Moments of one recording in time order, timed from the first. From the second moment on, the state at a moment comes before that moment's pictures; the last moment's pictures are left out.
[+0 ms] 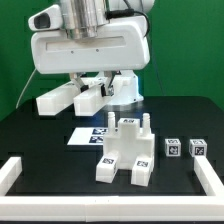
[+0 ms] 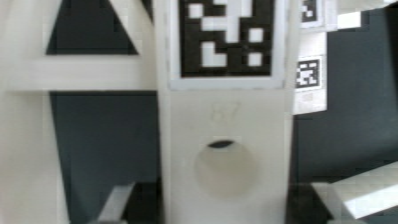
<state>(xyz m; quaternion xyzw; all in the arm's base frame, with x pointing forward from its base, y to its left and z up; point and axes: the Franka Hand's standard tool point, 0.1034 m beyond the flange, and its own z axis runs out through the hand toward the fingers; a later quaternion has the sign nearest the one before) 0.539 -0.051 0.160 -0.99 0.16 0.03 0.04</state>
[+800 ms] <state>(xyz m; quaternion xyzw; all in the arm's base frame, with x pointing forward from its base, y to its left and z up) 0.518 0.036 0.150 -0.99 0.14 0.02 0.00</state>
